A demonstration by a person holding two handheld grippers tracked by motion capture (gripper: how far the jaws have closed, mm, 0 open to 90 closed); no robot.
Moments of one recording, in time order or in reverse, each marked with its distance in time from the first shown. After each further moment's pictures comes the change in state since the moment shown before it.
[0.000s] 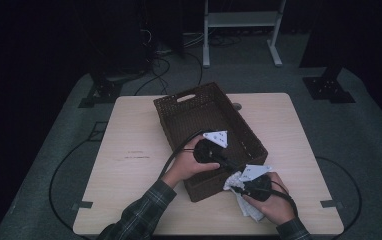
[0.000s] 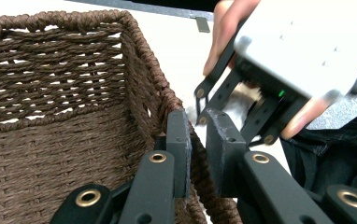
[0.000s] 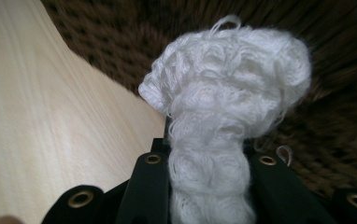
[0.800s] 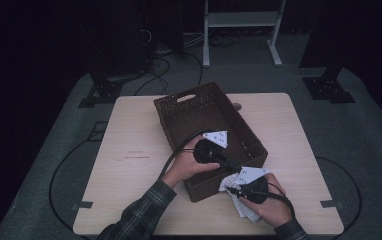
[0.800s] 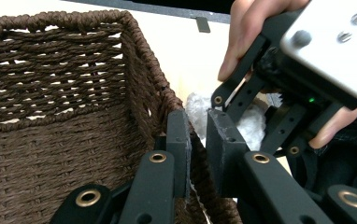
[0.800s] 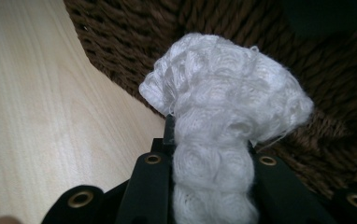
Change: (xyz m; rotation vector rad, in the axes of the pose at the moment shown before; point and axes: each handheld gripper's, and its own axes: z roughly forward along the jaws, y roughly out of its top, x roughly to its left) left arm 0.000 0.000 0.000 0.003 0.002 0.005; right arm 0.014 0.012 -0.009 -0.054 0.008 -0.039
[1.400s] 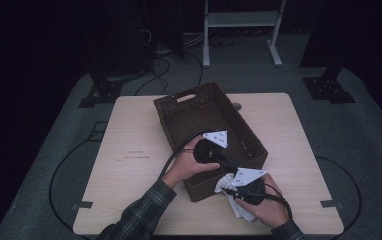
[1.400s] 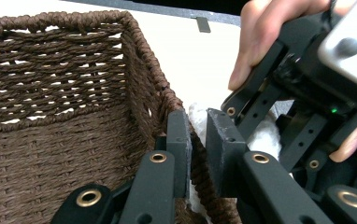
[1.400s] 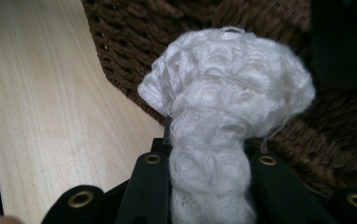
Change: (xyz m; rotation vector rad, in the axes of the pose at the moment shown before) left arm 0.000 0.000 0.000 -0.002 0.002 -0.002; right arm 0.007 0.007 0.002 -0.029 0.019 -0.031
